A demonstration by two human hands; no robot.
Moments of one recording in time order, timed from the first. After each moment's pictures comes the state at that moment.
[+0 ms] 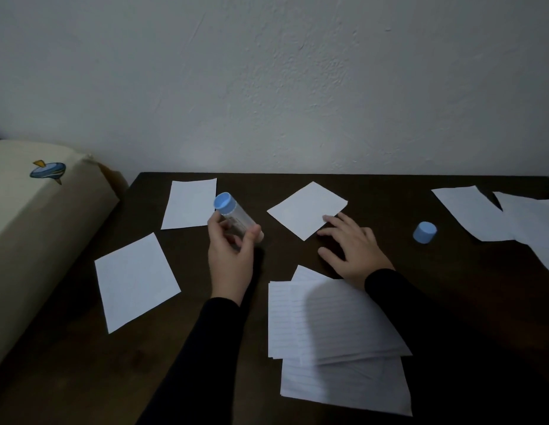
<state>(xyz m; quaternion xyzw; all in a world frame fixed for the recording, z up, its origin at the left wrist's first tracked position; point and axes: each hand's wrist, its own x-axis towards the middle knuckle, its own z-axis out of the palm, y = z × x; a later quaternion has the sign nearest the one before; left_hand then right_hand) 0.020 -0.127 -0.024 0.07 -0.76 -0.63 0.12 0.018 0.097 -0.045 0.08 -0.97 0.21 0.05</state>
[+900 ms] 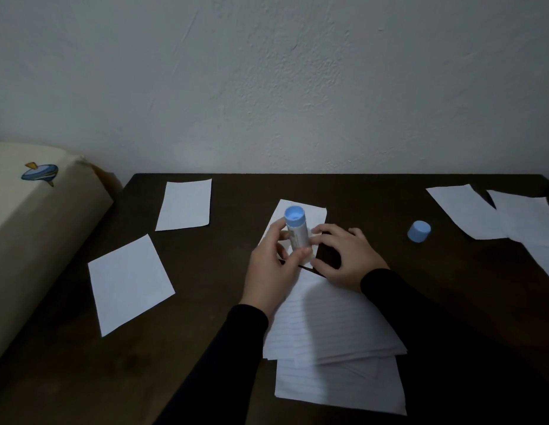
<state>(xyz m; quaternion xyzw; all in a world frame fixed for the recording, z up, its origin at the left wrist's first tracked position) 0.041 -0.084 -0.023 -0.09 -0.80 -0.59 0.01 0.023 0.095 -0.040 0.10 -0.97 0.23 0.01</state>
